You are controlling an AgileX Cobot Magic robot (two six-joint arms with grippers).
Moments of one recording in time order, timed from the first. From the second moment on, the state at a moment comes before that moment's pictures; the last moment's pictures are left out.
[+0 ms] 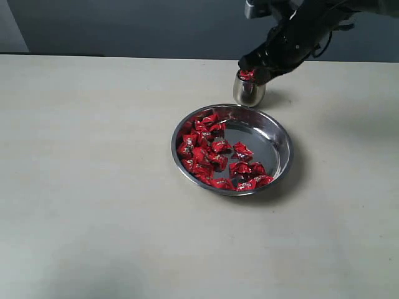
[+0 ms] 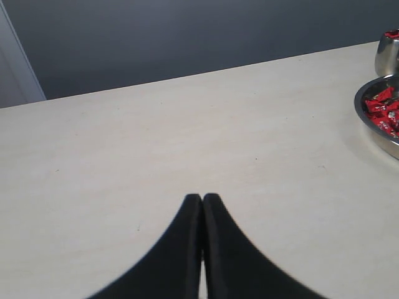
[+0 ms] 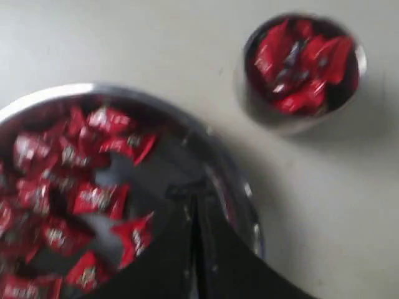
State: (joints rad) left arm -0.06 0.00 0.00 0.14 0.31 -0.05; right arm 0.25 2.07 -1.68 0.33 0.92 -0.47
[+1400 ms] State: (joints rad) left arm -0.06 0.00 0.00 0.14 0.31 -0.05; right arm 0.31 2.28 -1.68 0.37 1.11 -0.57
